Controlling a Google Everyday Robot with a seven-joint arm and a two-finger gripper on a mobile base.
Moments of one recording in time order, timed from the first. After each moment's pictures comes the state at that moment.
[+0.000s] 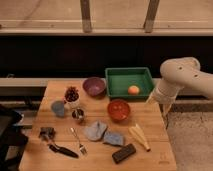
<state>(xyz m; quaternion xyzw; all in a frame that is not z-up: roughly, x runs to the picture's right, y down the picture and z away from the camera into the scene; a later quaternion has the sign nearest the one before) 0.262 0.095 0.695 -0.19 0.26 0.81 0.48</state>
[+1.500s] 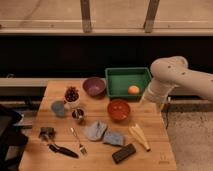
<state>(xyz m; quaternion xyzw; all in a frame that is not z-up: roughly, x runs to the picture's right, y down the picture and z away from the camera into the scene) 0.218 0.102 0.715 -0.23 0.28 0.78 0.51</state>
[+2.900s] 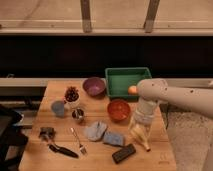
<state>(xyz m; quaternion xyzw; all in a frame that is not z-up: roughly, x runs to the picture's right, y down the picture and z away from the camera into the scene) 0.174 0.221 0.710 -0.34 0.36 0.72 0.48</state>
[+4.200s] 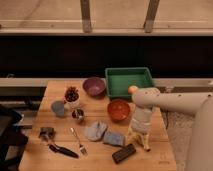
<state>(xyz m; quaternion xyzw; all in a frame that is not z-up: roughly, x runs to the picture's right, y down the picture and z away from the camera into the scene) 0.166 0.278 0.734 -0.34 0.43 0.72 0.43</state>
